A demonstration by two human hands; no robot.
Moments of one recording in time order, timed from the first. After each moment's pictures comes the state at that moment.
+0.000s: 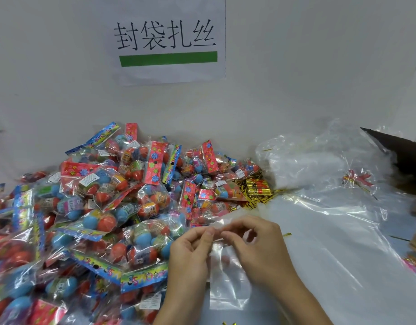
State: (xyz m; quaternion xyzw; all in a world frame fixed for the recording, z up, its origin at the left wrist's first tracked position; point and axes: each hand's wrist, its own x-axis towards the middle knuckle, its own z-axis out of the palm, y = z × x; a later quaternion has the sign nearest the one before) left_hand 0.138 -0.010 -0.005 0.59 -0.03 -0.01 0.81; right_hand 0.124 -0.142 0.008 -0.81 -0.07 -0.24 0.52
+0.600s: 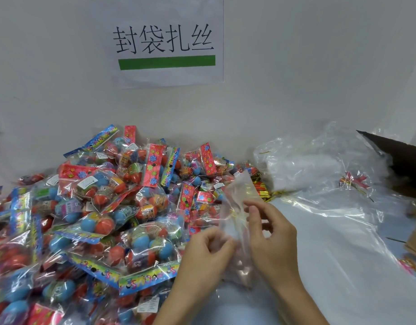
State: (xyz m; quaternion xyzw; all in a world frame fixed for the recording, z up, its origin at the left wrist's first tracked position) left_hand 0.134 -0.016 0.015 0.75 -0.11 -0.06 0.65; right_hand 0.129 -0.149 0.008 -0.75 0.02 -0.40 0.52
